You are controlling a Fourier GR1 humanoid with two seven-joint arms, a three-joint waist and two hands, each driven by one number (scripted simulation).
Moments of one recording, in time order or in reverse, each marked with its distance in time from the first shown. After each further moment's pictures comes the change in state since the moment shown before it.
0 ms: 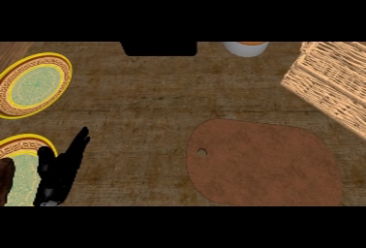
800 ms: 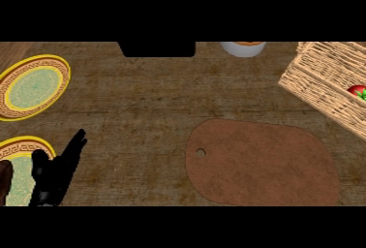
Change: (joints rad) left arm 0.018 0.001 0.029 0.001 0.003 -0.032 -0.013; right arm 0.115 -0.080 0.030 -0.118 -0.040 0.077 -0.032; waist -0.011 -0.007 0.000
